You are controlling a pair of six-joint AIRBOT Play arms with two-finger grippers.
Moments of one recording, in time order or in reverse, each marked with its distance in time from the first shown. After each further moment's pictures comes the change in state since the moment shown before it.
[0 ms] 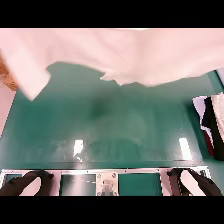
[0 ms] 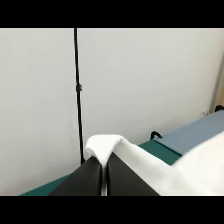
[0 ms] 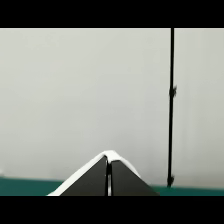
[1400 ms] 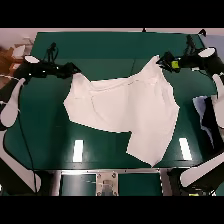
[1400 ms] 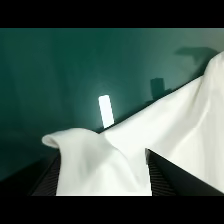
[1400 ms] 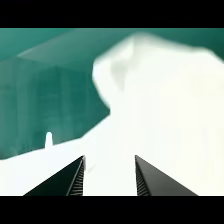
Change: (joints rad) left arm 0.012 -0.953 -0.364 -0.171 0.024 0.179; right arm 0.215 -0.958 -0.304 0.075 -0.009 -0.007
